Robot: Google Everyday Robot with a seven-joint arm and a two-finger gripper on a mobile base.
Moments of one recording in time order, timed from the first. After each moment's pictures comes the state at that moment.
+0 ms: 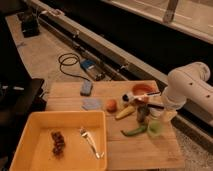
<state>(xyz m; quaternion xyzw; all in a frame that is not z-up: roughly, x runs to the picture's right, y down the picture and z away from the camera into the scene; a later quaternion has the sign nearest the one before) 0.291 0.107 0.682 -0.28 0.02 0.03 0.96</state>
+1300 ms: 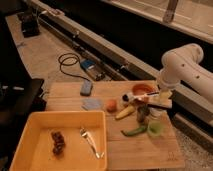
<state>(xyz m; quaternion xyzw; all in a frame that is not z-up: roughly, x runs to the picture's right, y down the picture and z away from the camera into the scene) 0.278 -0.001 0.714 -0.22 0.02 -0.02 0.98</state>
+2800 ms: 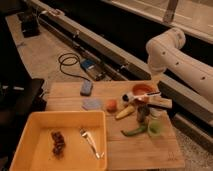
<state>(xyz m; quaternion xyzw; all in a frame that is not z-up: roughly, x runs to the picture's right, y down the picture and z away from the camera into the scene) 0.256 -0.084 0.732 -0.14 0.07 -0.04 0.99</state>
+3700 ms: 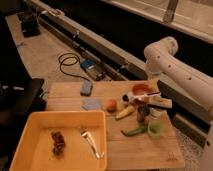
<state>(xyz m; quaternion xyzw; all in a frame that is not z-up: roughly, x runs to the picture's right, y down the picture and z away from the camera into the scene) 0.264 -0.051 0.811 -0.19 0.05 -0.02 0.98</state>
